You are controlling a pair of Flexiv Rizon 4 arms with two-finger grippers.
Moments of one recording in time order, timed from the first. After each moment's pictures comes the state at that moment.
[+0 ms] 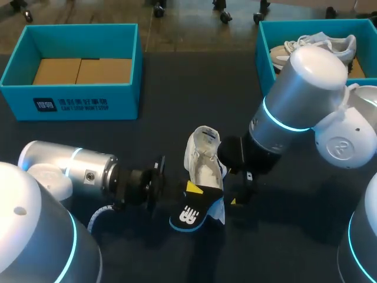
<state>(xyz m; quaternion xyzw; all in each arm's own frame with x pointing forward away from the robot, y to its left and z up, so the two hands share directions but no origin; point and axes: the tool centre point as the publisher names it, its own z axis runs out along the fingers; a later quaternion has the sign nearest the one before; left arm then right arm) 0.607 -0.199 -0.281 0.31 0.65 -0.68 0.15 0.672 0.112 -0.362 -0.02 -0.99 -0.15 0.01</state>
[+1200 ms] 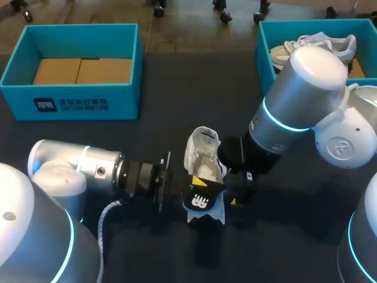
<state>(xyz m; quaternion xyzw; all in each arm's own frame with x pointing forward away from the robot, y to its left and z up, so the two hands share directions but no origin) 0.644 -0.209 -0.317 0.27 0.69 -0.66 0.14 0.672 0.112 -0.362 -0.02 -0.99 -0.15 0.01</state>
